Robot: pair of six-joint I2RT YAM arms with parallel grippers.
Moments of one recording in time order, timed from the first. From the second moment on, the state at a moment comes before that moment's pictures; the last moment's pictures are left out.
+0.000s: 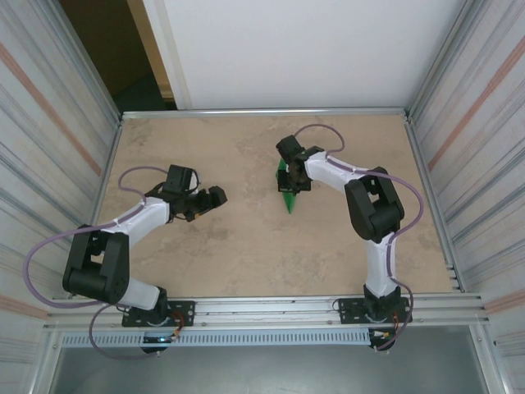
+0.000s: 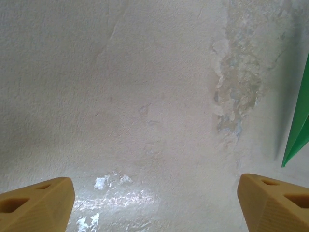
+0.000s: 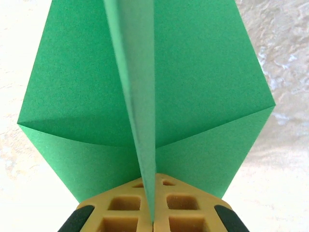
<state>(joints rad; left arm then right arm) -0.26 1.44 0.77 -0.32 0.31 -0.62 0.54 2.06 1.51 -0.70 0.01 0.51</state>
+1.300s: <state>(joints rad) -0.26 1.44 0.77 -0.33 0.28 -0.61 0.54 2.17 1.59 -0.67 0.13 0.48</state>
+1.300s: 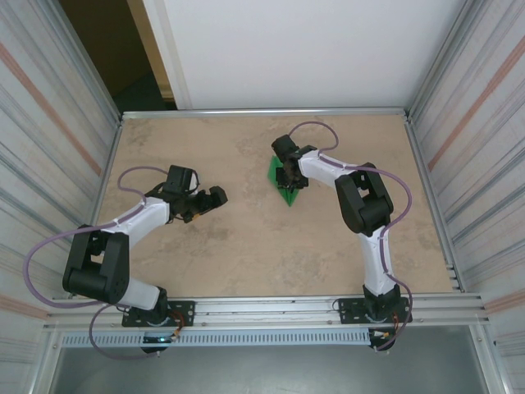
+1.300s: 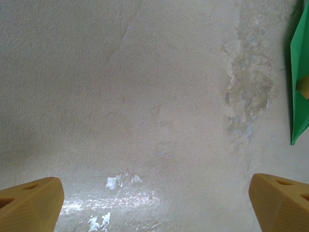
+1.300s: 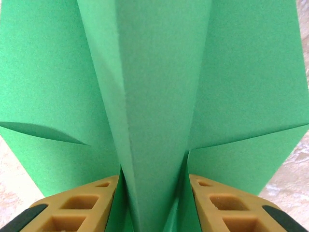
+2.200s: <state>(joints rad) -0.26 1.39 0.88 -0.40 0.23 -0.60 0.53 2.07 1.62 -0.71 0.16 0.45</state>
